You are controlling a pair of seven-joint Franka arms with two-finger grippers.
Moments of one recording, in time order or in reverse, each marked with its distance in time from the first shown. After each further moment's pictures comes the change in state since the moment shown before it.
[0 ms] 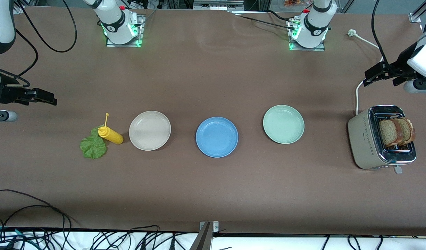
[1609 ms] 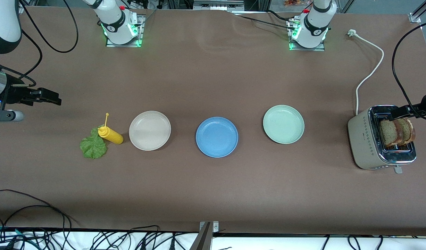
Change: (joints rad) left arm 0.008 0.257 0.242 0.024 0.000 0.220 0.178; right arm 0.022 0.000 0.003 0.001 0.000 0.001 0.002
